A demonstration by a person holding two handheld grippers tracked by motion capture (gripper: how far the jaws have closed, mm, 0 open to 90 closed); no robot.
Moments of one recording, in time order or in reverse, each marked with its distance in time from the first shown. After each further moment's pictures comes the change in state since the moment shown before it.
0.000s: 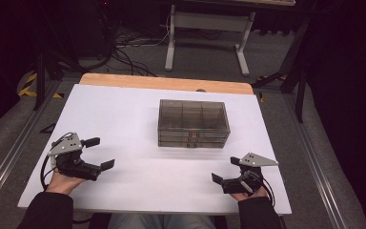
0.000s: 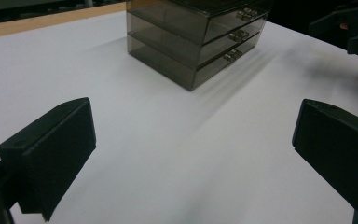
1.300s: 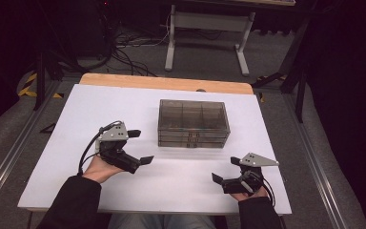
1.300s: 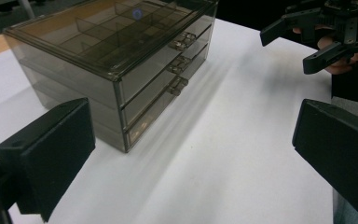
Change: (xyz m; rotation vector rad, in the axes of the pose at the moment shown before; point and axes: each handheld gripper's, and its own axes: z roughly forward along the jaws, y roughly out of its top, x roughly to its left) left arm -0.046 0.065 0.079 0.071 -0.169 0.133; right arm -0.001 0.000 -0.001 -0.001 0.002 -0.001
